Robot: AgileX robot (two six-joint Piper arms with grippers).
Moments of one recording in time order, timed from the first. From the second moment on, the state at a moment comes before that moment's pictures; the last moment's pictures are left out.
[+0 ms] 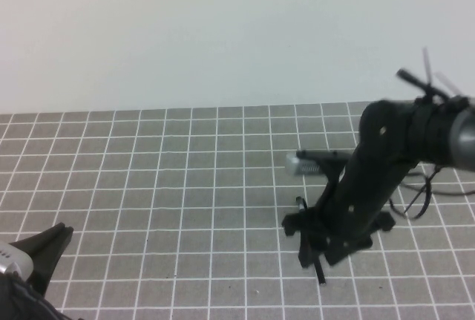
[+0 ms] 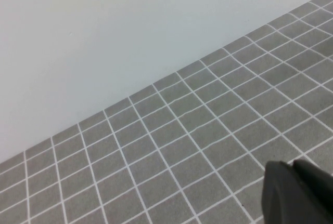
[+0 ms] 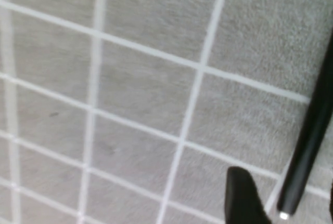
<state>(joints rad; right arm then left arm) 0.51 1.94 -1.37 0.37 0.81 -0.02 -0.70 0.60 -0.28 -1.82 -0.32 1.88</state>
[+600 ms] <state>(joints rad) 0.51 1.26 -1.31 0.16 0.87 -0.11 -0.70 0.60 -0.28 -1.80 -0.32 1.90</state>
